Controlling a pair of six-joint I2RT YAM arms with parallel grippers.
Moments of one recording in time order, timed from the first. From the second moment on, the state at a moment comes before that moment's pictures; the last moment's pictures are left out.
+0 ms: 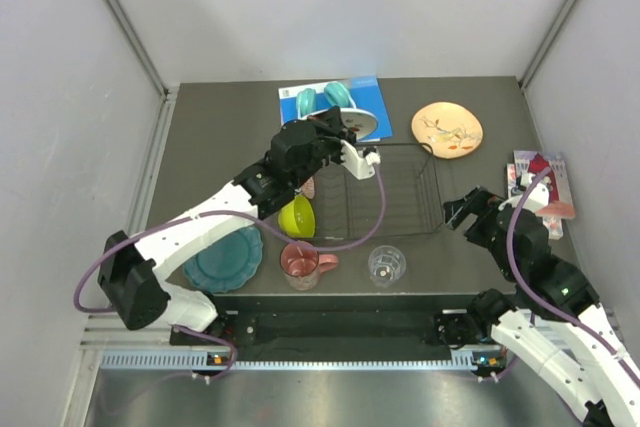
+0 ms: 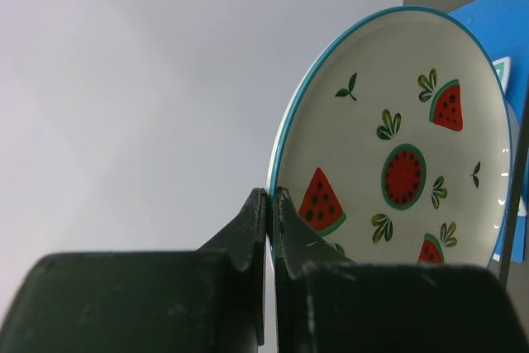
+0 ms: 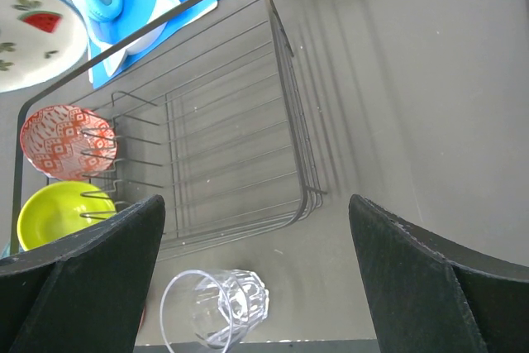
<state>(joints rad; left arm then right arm) -0.82 1.40 1.20 0.08 -0.16 1.39 0.57 0.40 0.74 -0.79 0.45 0.74</state>
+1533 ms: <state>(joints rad) -0.91 1.35 0.92 0.23 -0.23 1.36 0.57 0.41 0.74 -0.79 0.46 0.74</state>
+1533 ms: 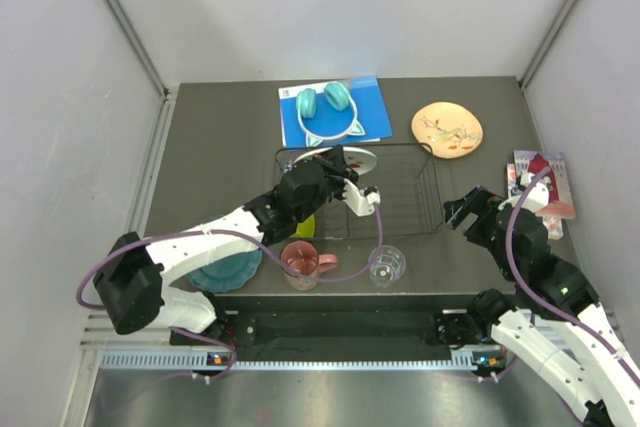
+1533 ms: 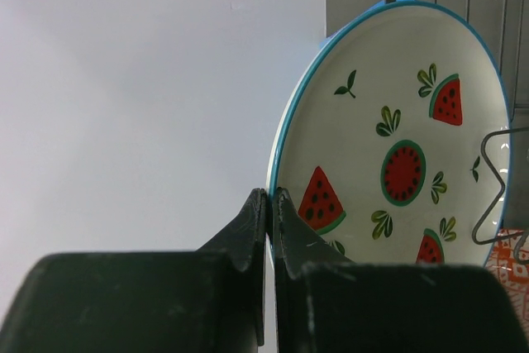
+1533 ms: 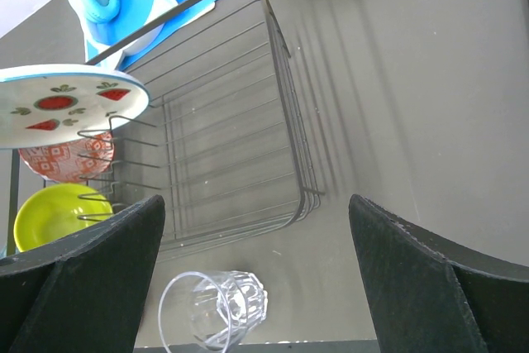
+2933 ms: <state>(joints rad) -0.91 1.43 1.03 0.21 -0.36 1.39 0.46 0.80 0.89 -0.74 0.65 0.95</state>
